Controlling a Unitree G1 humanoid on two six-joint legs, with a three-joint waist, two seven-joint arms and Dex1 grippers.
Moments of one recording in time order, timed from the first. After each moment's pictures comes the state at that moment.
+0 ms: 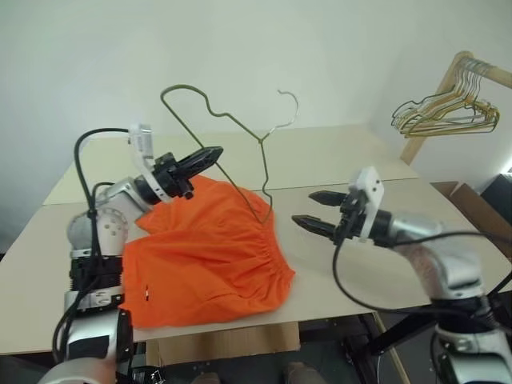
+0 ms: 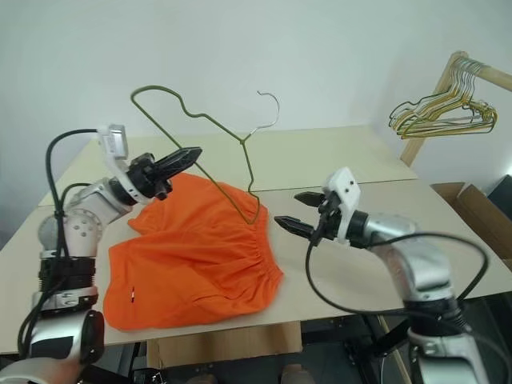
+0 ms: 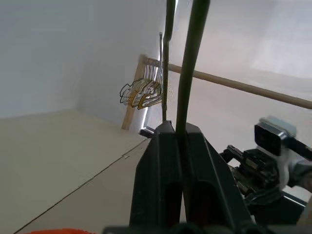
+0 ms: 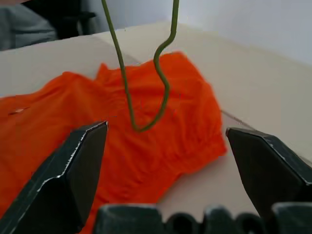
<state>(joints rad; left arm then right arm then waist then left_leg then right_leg) -0.66 0.52 0.24 0.14 -0.86 0.68 -1.03 -0.48 -0.67 -0.02 -0.15 0.63 0.71 0.95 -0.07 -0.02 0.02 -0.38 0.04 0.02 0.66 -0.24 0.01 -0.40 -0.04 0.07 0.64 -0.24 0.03</state>
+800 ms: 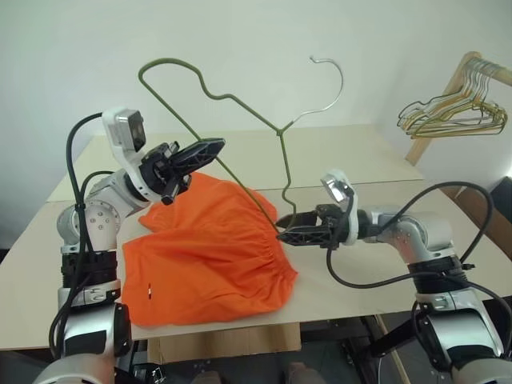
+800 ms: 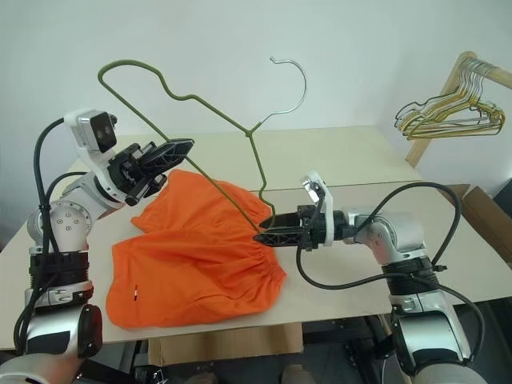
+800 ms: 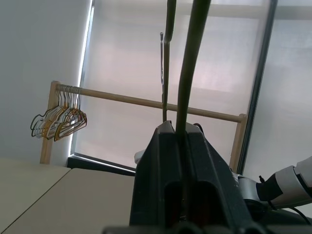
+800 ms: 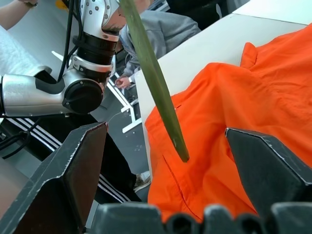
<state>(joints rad) -0.69 0.50 0.26 0.09 -0.98 0.74 -1.17 -0.67 -0.56 0.11 0.10 0.75 0.97 1.23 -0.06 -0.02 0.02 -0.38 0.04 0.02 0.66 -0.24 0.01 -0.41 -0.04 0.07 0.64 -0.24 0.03</state>
